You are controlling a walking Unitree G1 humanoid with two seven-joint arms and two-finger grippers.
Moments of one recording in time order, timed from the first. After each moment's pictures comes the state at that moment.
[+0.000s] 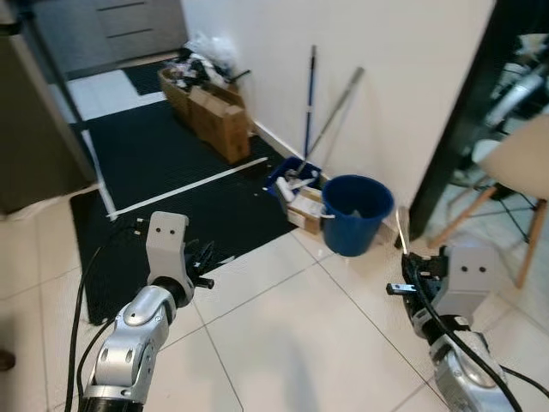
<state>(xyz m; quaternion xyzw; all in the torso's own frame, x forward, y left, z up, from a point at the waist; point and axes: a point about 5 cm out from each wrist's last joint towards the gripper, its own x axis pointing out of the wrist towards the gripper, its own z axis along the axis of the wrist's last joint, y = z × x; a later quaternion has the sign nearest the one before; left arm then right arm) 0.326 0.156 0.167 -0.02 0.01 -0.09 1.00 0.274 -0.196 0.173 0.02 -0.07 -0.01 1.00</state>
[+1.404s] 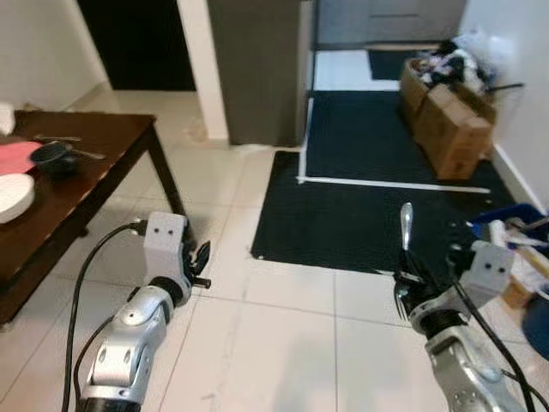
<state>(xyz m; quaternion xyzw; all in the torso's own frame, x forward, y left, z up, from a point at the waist) 0.326 0.157 0.167 -0.01 0.01 -0.09 1.00 0.276 -0.197 0.177 0.17 -0.07 0.00 0.98</state>
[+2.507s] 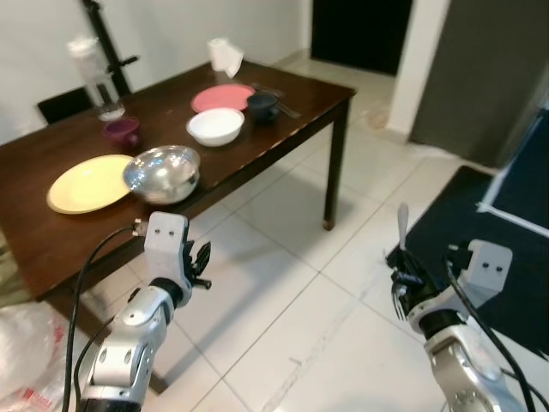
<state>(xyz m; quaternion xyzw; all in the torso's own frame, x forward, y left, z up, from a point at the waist) 0.327 0.151 0.168 -0.01 0.01 -0.10 0.99 0.275 -0.200 0.178 0.17 -0.07 0.00 0.98</state>
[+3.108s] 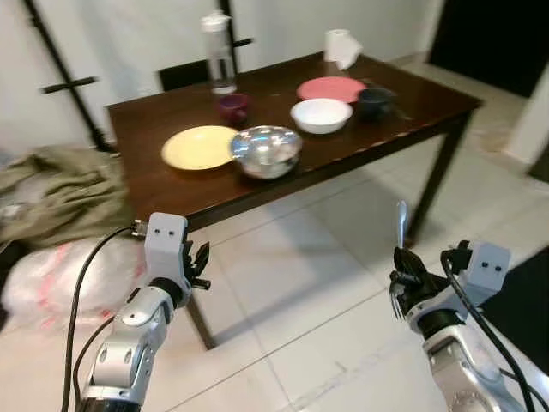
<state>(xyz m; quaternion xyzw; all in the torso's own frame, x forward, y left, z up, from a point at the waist) 0.326 0.156 0.165 -0.01 0.01 -0.09 1.00 0.276 -0.193 0.180 0.18 -0.07 0.01 0.98</state>
